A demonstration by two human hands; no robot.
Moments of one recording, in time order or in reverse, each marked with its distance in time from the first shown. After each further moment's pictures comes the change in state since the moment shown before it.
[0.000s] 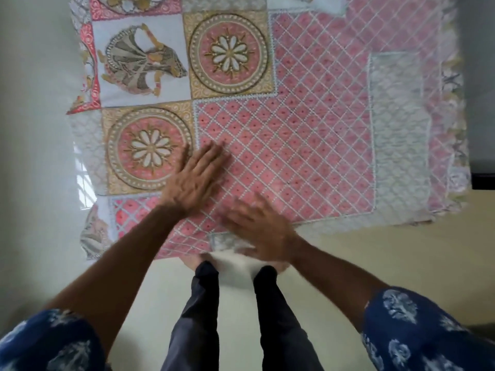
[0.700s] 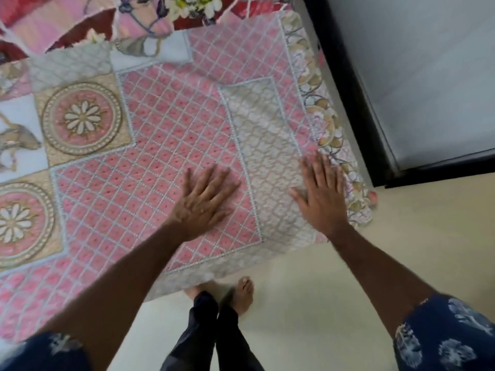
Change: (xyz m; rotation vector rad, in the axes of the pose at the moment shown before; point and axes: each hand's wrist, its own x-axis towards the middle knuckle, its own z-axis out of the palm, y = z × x) left_hand 0.197 0.231 0.015 0.149 -0.135 0.222; right_hand -0.287 0.261 0.045 0.079 0.267 1.058
